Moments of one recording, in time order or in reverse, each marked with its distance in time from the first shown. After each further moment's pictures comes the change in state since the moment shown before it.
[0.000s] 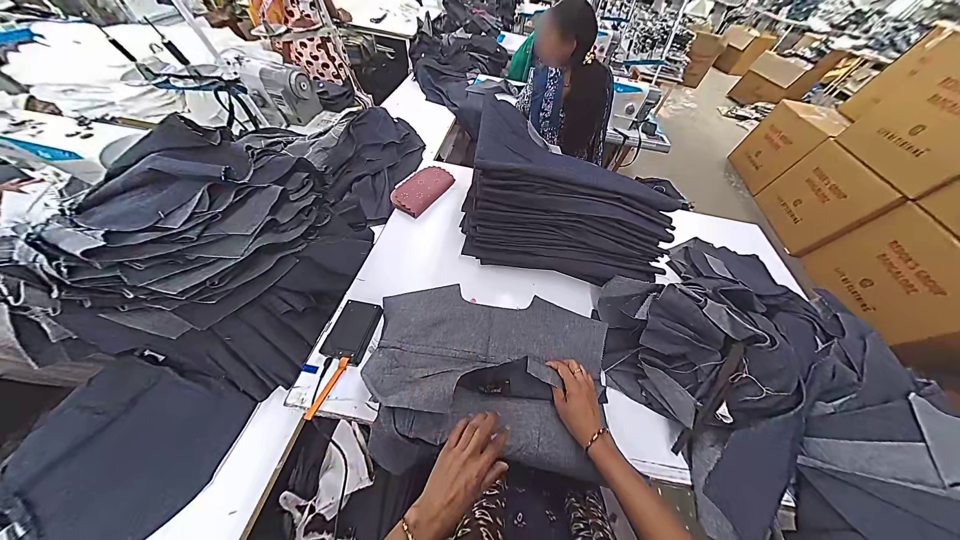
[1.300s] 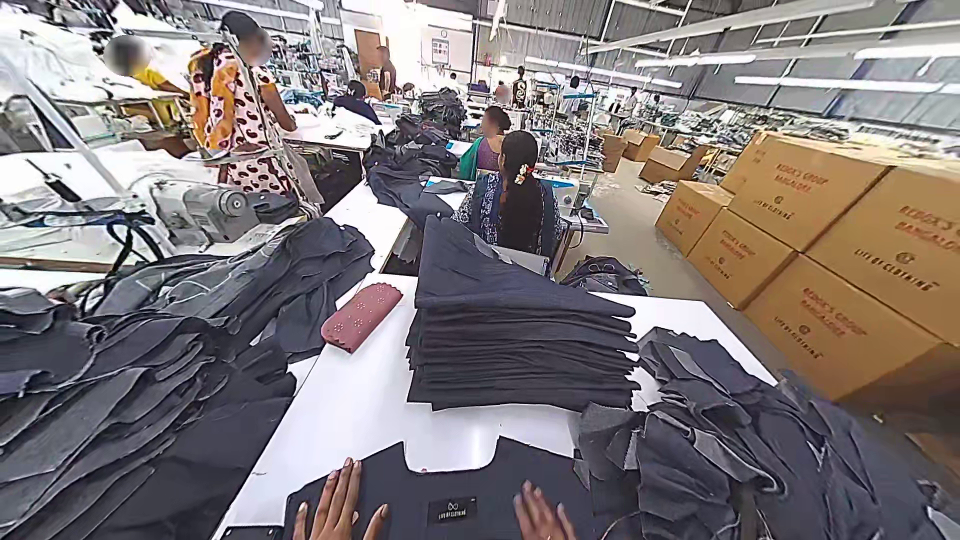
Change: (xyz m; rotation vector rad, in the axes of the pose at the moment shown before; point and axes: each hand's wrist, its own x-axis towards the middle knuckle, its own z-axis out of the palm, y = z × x) left_hand 0.096 -0.197 0.024 0.014 -0.319 -0.646; right_hand 0.046 0.006 0.006 -0.138 -0.331 -0.014
